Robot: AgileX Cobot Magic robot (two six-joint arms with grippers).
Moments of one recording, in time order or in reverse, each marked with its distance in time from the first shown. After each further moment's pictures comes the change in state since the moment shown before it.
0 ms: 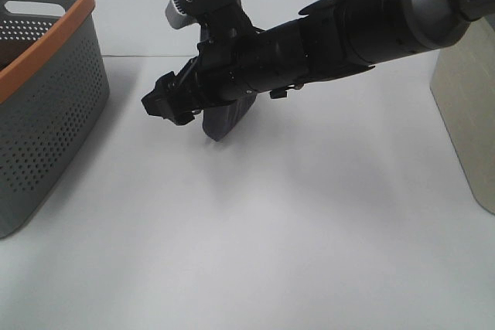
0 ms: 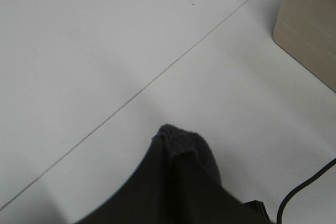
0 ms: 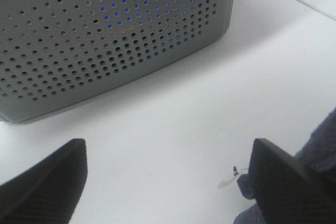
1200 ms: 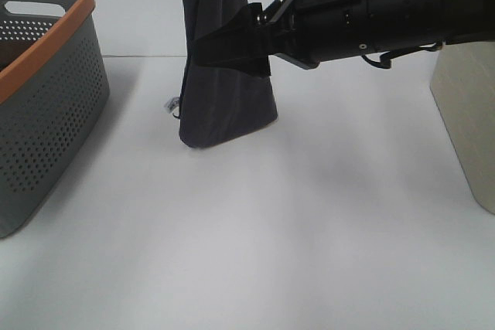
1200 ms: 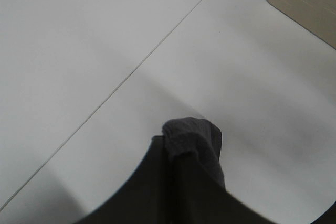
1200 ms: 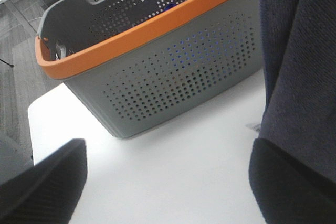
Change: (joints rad) left arm 0.000 0.000 0.000 0.000 0.089 0.101; right arm -0.196 -0.370 0.266 -0.066 0.355 0.174
